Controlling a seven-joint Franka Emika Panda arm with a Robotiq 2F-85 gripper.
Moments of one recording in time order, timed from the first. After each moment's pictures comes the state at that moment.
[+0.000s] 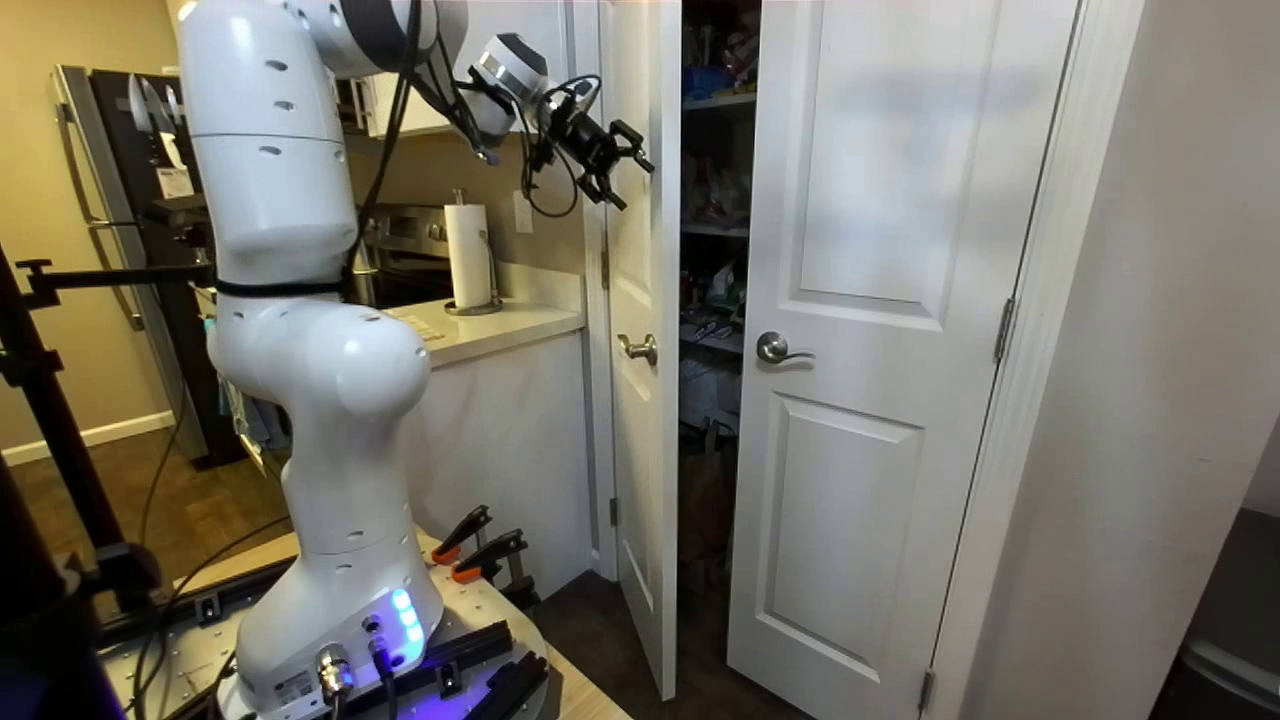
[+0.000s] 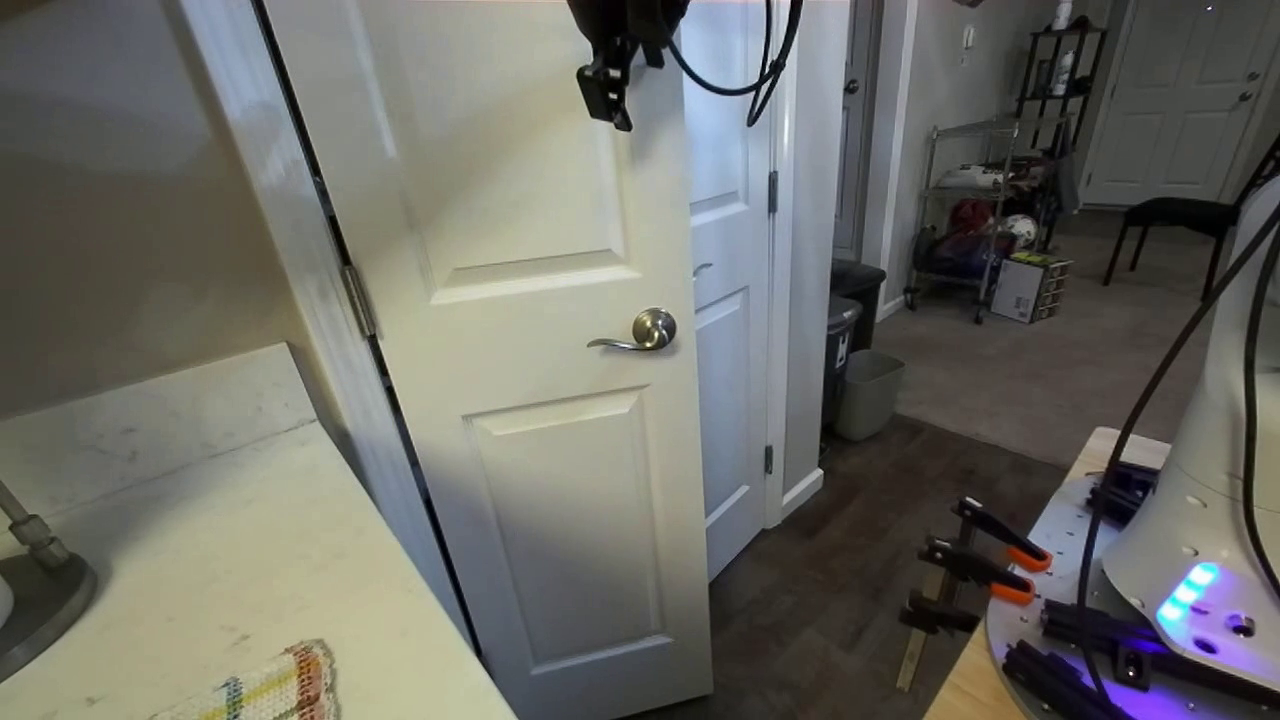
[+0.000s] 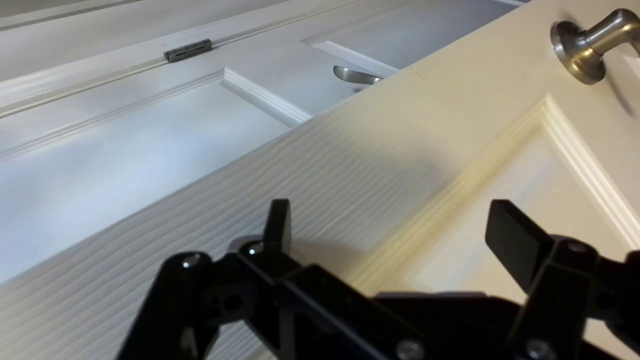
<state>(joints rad) 0.25 0.03 0.28 -1.71 -0.87 1.73 0.46</state>
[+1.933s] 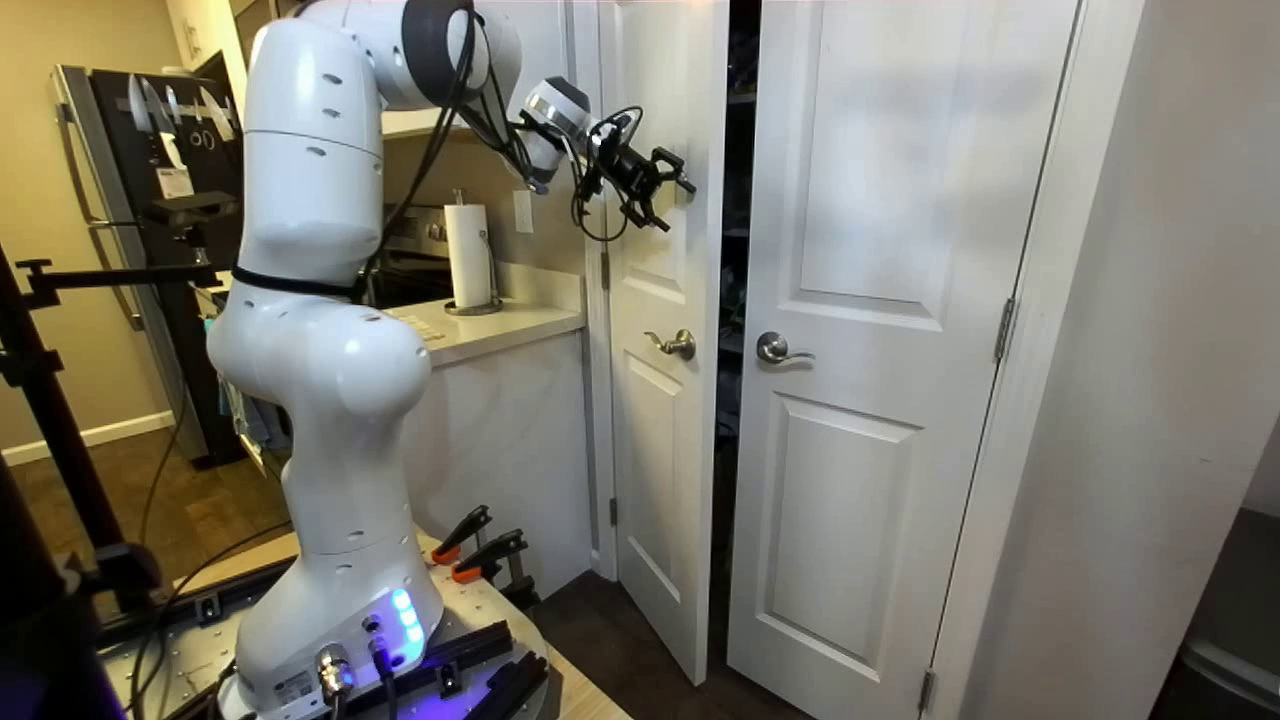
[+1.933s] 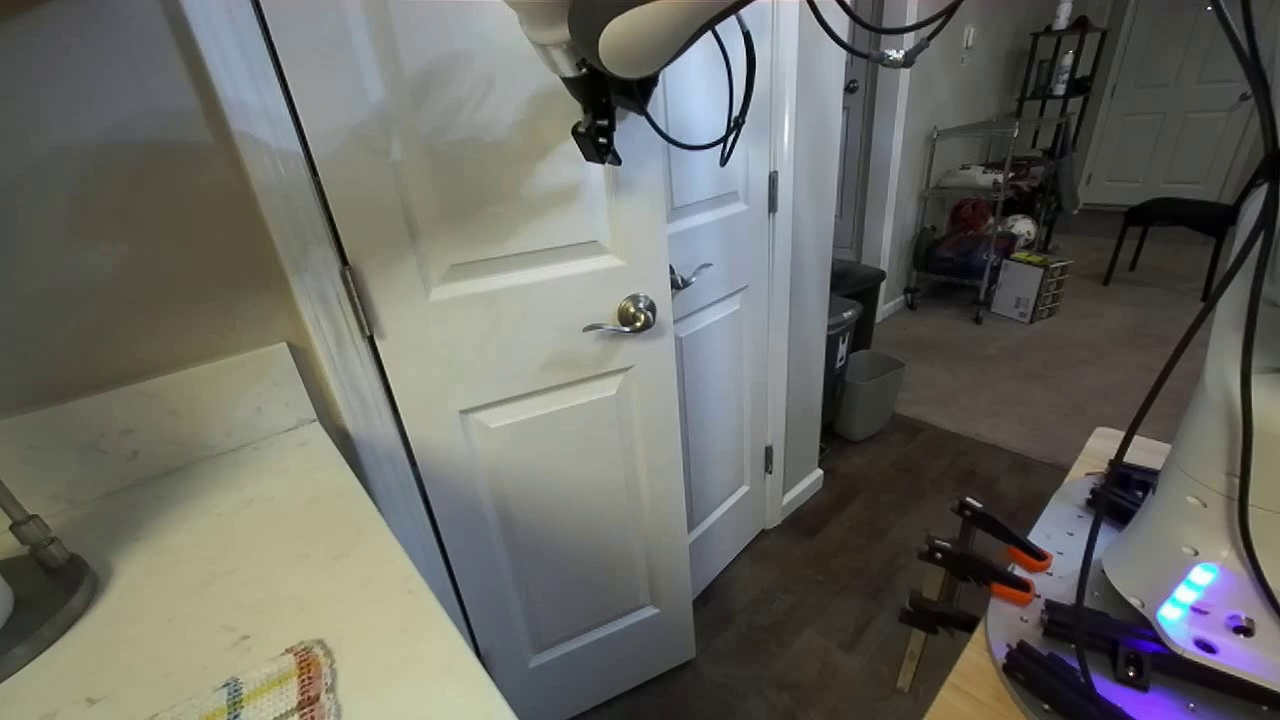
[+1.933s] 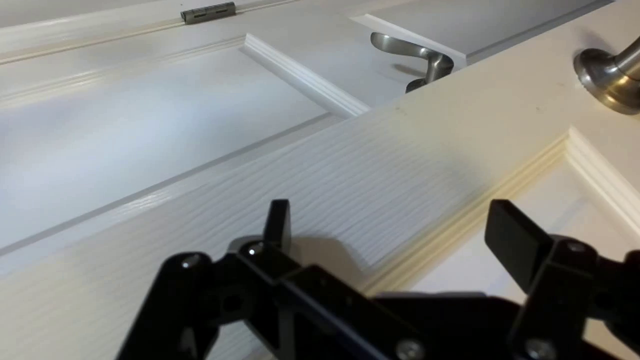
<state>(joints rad) 0.25 0.23 0.20 -1.60 -1.03 1.80 0.44</state>
